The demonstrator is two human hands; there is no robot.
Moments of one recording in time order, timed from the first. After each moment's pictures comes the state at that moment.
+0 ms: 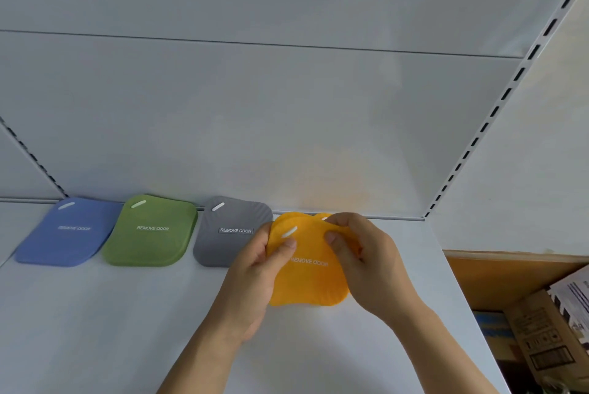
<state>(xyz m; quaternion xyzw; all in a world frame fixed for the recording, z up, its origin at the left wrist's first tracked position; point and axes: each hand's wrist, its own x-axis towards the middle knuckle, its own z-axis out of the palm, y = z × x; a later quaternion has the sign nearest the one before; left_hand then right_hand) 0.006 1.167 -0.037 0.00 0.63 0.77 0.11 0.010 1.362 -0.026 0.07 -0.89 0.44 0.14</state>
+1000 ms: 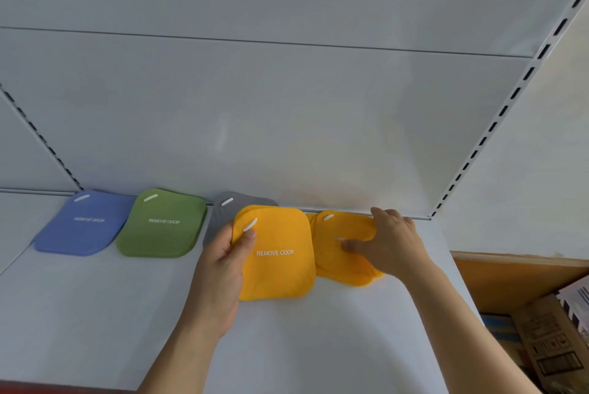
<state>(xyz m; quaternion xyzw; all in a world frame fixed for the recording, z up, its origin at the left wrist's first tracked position) 0.012 1.131 -0.037 -0.10 0.66 0.75 0.01 -0.047 1.399 -0.048 -0.13 -0.97 0.16 -0.08</state>
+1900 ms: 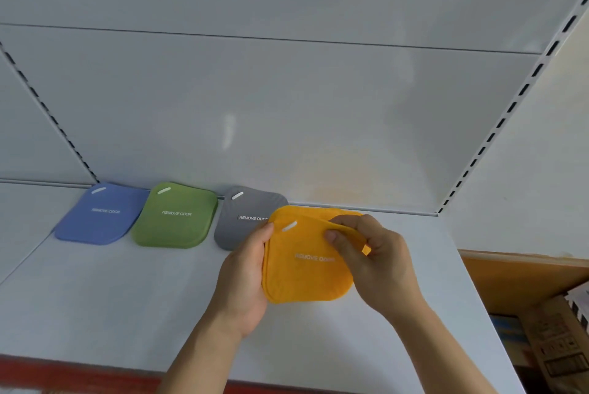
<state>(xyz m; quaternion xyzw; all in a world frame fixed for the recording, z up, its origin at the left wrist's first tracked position) 0.021 1.148 -0.035 -0.12 0.53 0.83 0.15 0.027 1.341 -0.020 0.04 -0.84 0.52 0.13</state>
